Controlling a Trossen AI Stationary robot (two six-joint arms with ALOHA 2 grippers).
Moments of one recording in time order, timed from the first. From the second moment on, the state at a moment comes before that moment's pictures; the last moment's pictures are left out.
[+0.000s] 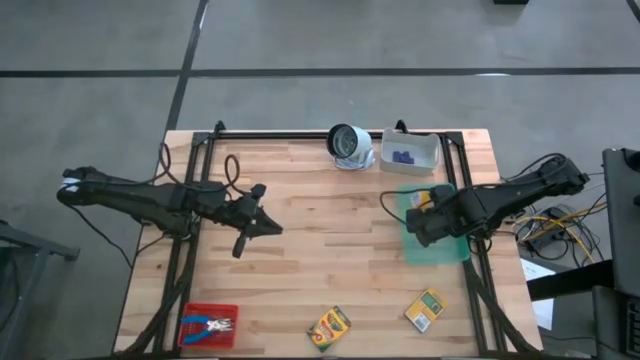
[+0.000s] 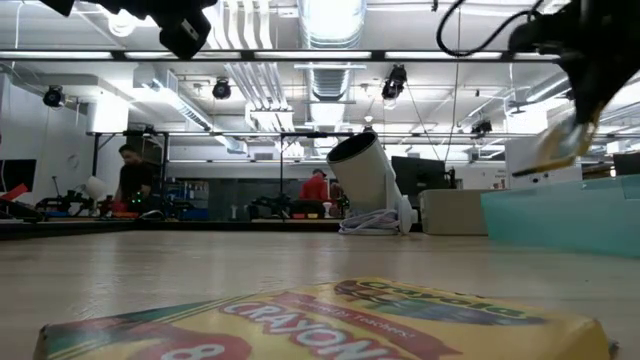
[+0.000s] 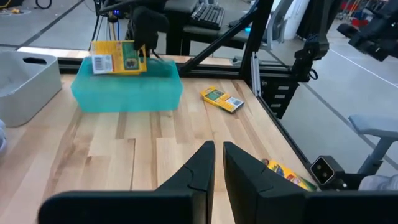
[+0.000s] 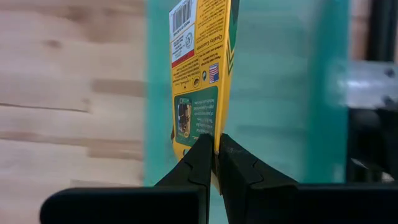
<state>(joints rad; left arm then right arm) -0.13 0.85 0.65 -0.02 0.11 -0.13 0.34 1.18 1.01 -1.44 0.32 1.87</state>
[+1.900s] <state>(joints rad) -0.13 0.85 0.65 -0.02 0.11 -0.13 0.34 1.29 0.77 -1.27 0.10 1.78</state>
